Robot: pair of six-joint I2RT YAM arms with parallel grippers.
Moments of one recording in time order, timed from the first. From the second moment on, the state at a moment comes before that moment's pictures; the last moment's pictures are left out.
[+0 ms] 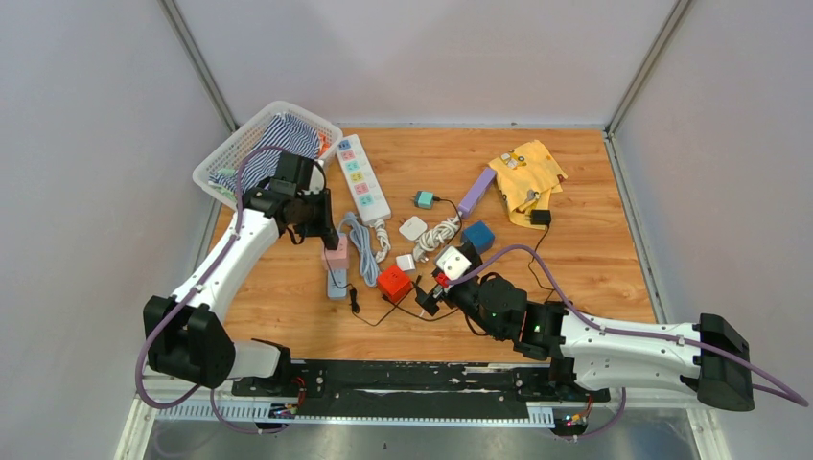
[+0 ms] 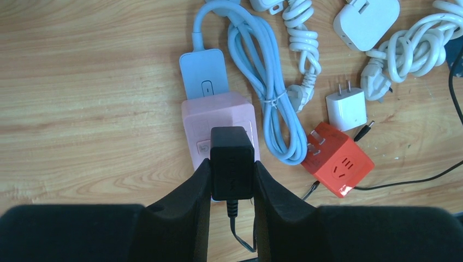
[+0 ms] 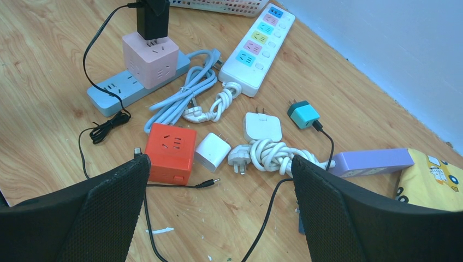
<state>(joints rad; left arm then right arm) -0.25 1.32 1.13 -0.79 0.10 -0.27 1.27 0.92 0.51 0.30 0.50 -0.22</state>
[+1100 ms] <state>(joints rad) -0.25 1.34 1.19 -0.86 0.08 -0.25 1.27 0.92 0.51 0.30 0.50 -0.22</state>
